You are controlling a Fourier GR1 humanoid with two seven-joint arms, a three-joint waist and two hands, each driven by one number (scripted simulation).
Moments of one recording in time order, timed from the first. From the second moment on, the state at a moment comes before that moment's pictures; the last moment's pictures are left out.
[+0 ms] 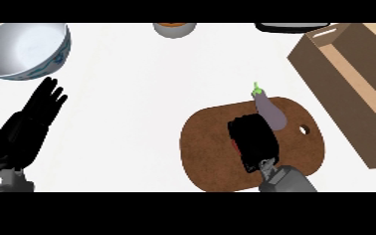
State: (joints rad) left arm -0.02 0.23 0.21 -1.67 0.23 -0.11 0.29; right arm -0.22 -0.16 0.50 -1.58 1.29 0.48 0.35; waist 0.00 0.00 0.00
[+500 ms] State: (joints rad) left arm -0.04 0.21 0.21 -1.65 0.21 -0.11 0.29; right arm -0.29 -0.10 0.33 -1.49 1.26 0.47 0.33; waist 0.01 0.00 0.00
